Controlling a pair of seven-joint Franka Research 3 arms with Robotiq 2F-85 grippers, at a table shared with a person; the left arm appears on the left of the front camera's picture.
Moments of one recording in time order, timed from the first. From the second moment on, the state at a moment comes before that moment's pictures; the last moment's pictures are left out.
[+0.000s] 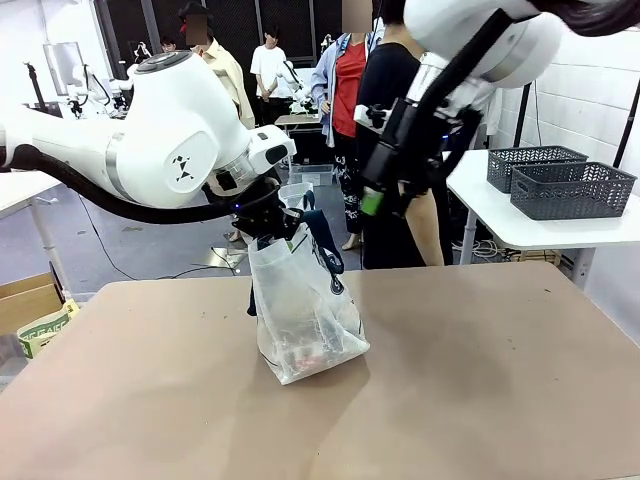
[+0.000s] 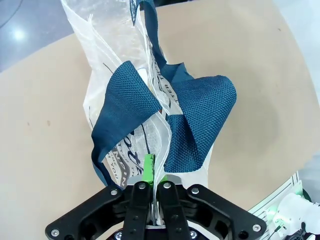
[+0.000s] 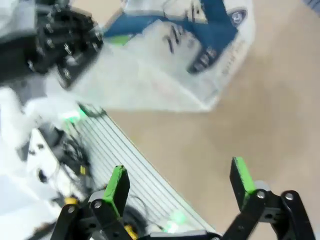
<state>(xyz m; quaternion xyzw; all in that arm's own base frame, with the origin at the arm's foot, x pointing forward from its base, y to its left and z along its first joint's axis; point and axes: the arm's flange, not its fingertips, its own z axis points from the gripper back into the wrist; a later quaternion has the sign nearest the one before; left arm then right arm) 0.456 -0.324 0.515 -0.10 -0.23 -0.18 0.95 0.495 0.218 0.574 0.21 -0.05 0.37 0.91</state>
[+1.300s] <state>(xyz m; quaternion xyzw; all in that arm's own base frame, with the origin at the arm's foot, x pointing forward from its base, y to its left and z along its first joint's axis) 0.456 -0.324 0.516 -0.10 -0.23 -0.18 0.95 0.495 0.139 0.564 0.16 -0.30 0.50 0.80</state>
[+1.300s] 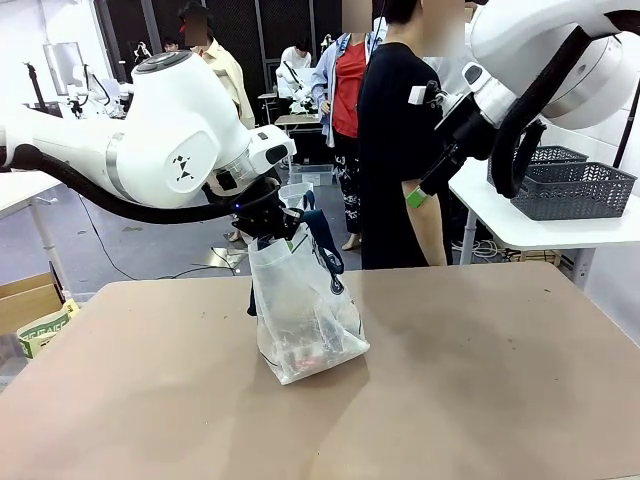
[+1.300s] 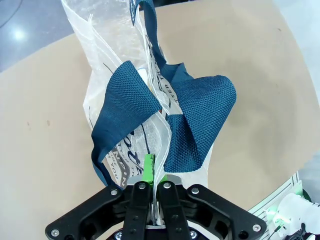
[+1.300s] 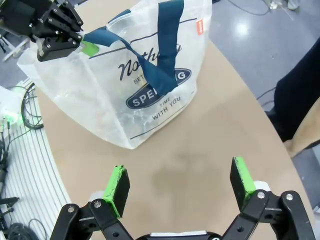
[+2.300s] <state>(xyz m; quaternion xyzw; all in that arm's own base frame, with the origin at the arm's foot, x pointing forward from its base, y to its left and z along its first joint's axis) 0.459 -0.299 0.577 0.01 -0.25 -0.20 0.95 0.495 0.139 0.564 0.16 -0.30 0.50 0.80</state>
